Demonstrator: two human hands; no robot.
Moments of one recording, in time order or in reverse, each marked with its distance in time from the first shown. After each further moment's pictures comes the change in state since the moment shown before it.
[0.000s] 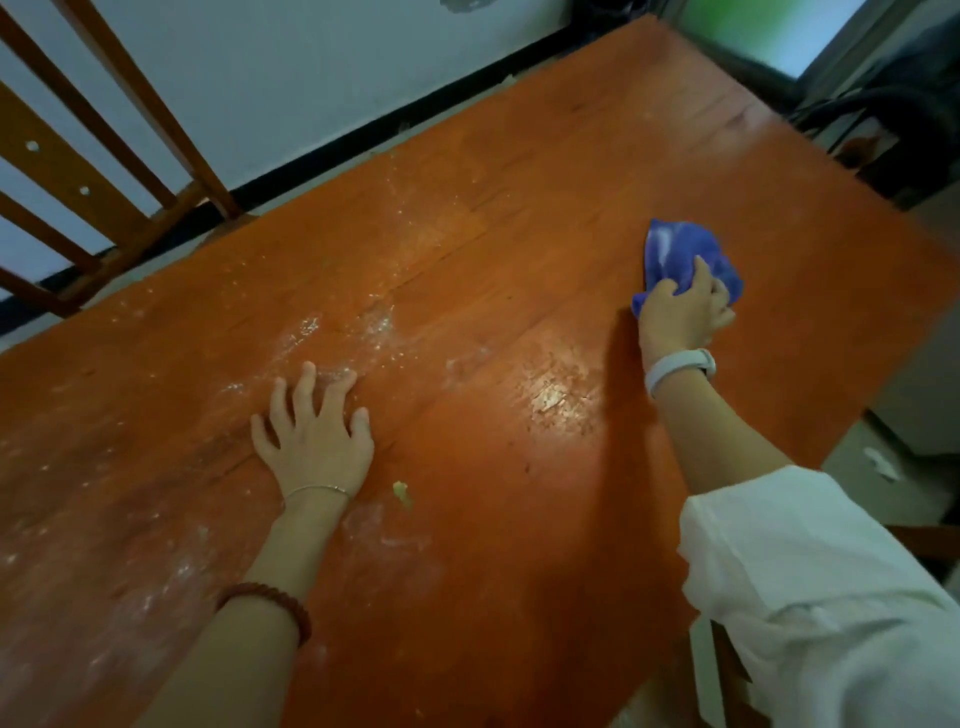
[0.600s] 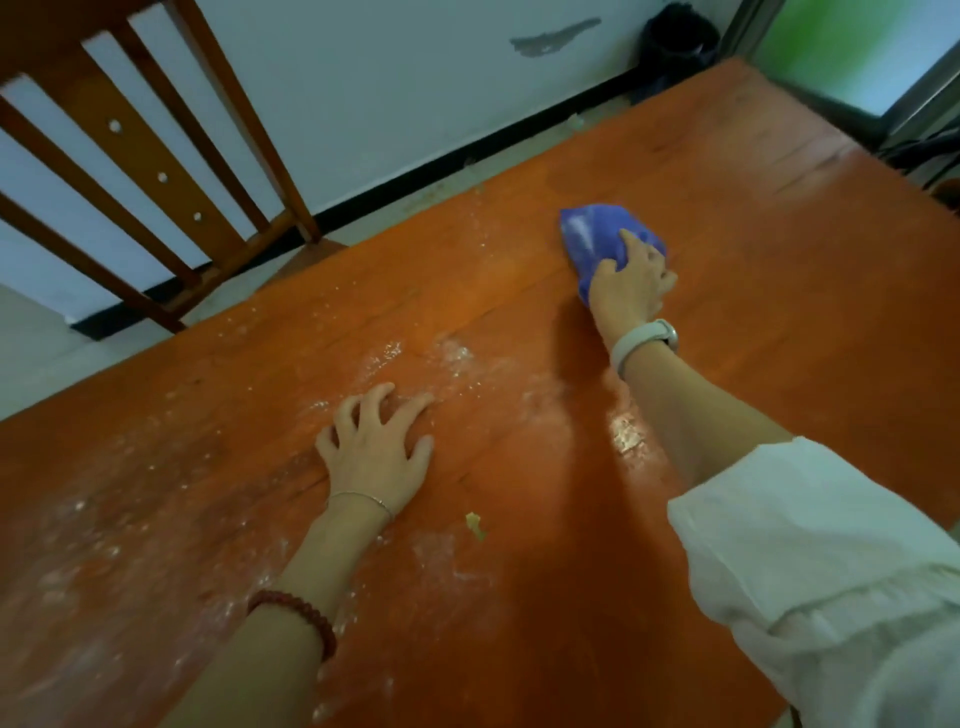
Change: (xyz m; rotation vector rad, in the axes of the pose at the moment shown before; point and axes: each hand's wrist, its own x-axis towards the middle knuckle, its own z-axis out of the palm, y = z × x) left_hand 0.016 -0.018 -0.026 0.090 -0.109 0.141; right_hand -0.049 -0.097 0.078 0.073 -0.297 -0.256
